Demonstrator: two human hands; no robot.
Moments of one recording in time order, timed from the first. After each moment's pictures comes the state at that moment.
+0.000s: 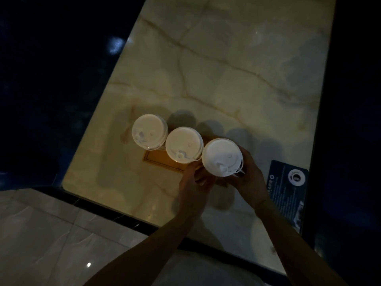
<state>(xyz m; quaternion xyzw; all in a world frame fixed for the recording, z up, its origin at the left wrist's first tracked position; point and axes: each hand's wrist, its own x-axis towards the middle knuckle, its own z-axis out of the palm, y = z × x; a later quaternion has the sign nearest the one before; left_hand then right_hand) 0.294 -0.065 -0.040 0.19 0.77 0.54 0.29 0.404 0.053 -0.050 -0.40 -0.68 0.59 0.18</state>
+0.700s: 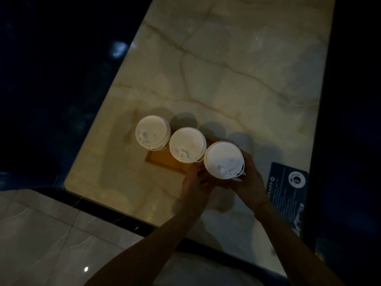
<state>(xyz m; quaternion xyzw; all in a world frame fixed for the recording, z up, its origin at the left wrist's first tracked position) 0.292 -0.065 -0.046 0.22 0.77 0.52 0.30 0.402 0.048 -0.045 -0.40 -0.69 0.57 0.18</state>
